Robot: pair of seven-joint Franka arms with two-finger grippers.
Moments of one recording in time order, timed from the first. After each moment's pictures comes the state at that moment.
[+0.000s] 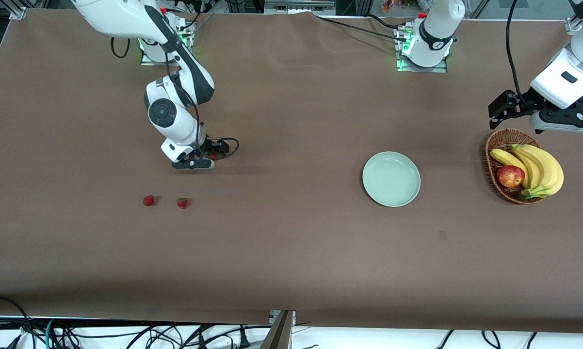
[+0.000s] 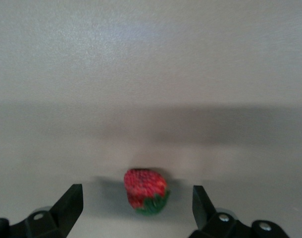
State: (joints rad) left arm 0.05 -0.06 -0.13 -1.72 0.05 1.72 0.03; right arm 0.24 0.42 0.21 -2.25 0.04 2.64 0.38
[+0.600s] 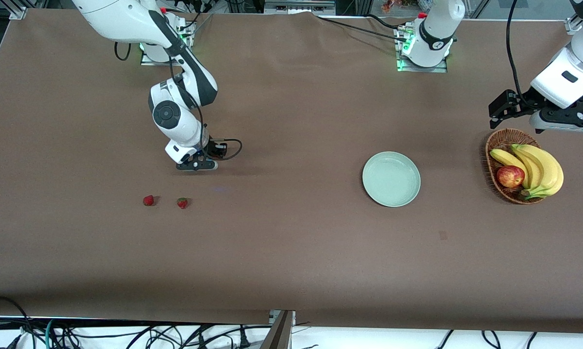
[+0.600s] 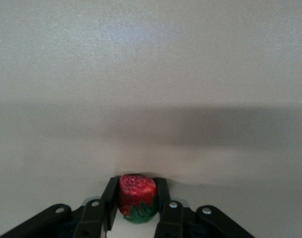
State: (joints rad) left arm 0.05 -0.06 -0.13 -1.71 0.05 1.71 0.03; right arm 0.25 0.43 0.21 -2.24 0.03 2.64 0.38
